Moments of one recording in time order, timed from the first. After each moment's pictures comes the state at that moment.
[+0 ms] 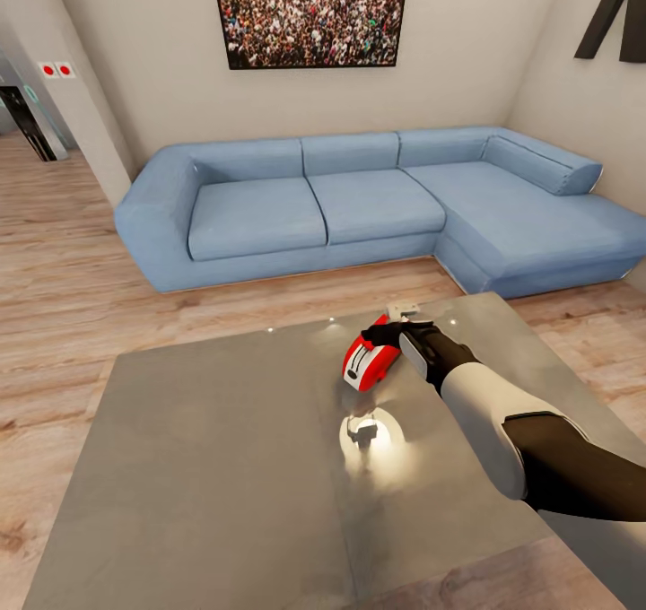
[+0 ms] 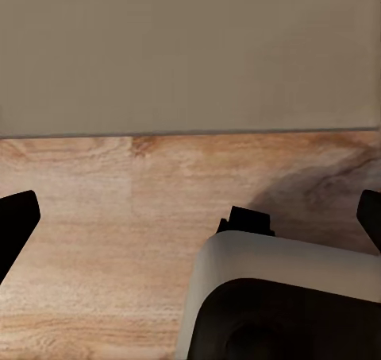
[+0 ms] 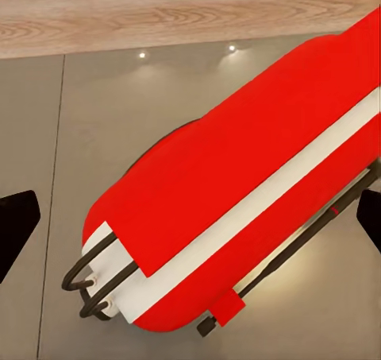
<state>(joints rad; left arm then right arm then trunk) 0.04 -0.01 0.05 -0.58 0.08 -0.28 0.20 -1.24 0.09 0.08 -0.26 -0.01 0.34 0.07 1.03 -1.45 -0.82</state>
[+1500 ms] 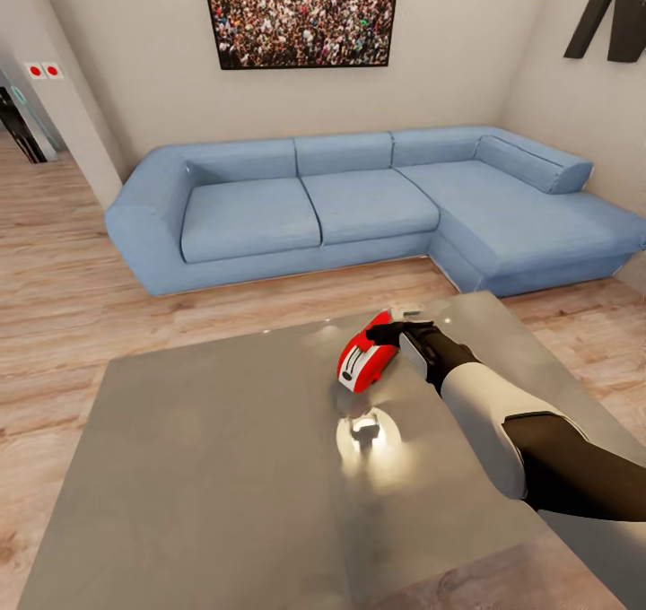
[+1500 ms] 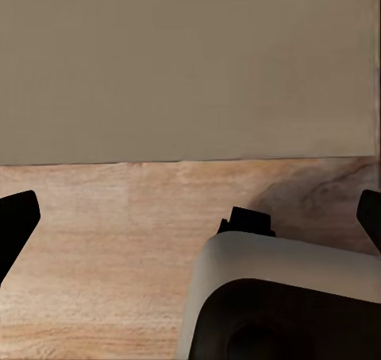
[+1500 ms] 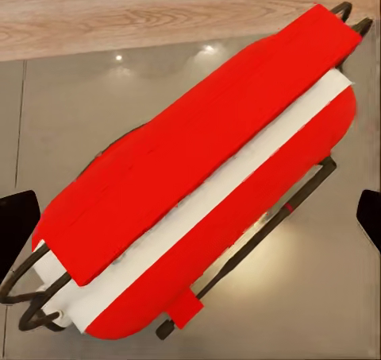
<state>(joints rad) 0.04 -0.01 0.05 -0.58 0.08 -0.28 0.20 -1.24 0.09 0.08 -0.26 -0.01 0.34 0.02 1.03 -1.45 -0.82</state>
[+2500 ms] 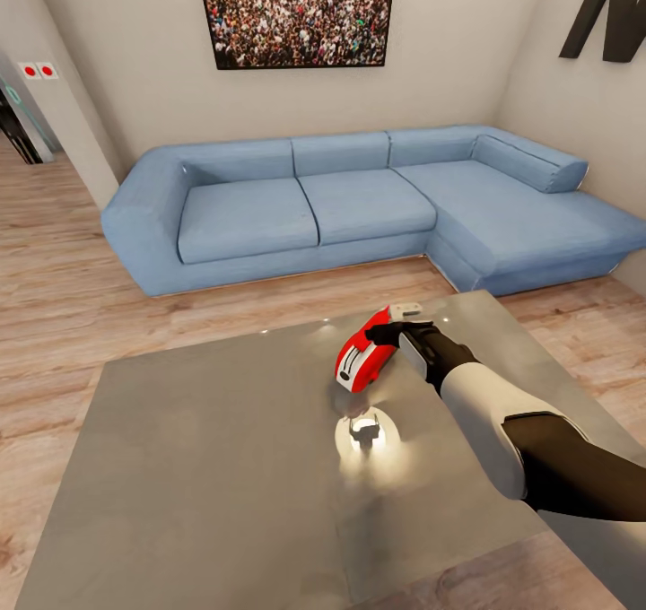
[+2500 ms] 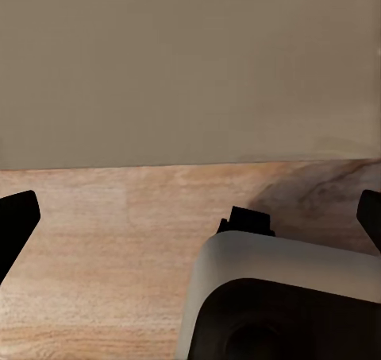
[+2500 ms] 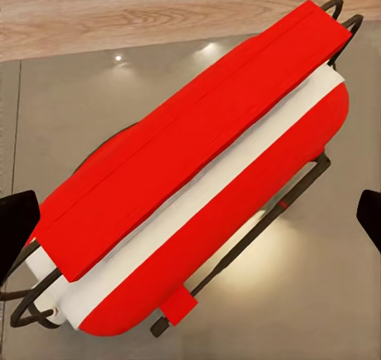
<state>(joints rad) 0.04 -0.01 0.05 -0.58 0.08 -0.28 0.20 -1.24 0.09 0.08 -0.26 -0.01 0.34 0.02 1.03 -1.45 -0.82</state>
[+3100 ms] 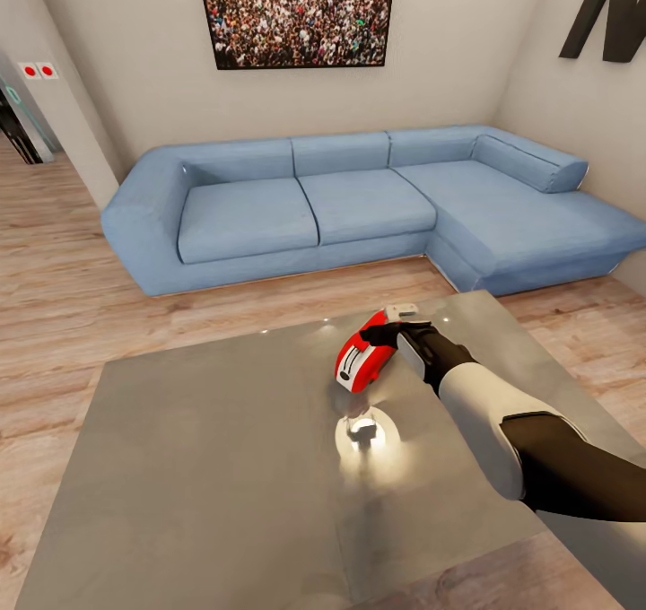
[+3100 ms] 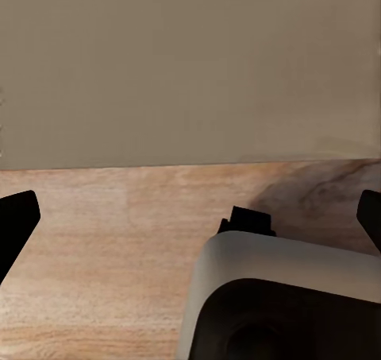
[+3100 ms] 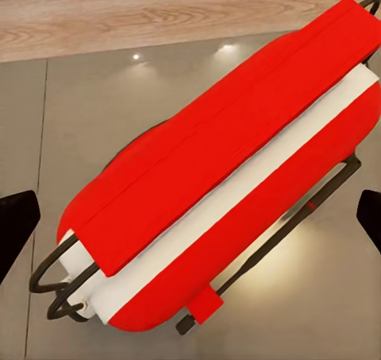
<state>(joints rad) 0.04 -0.01 0.05 -0.58 0.08 -0.28 0.20 -1.24 0.10 0.08 -0.26 -0.01 0.34 0.06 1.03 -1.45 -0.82</state>
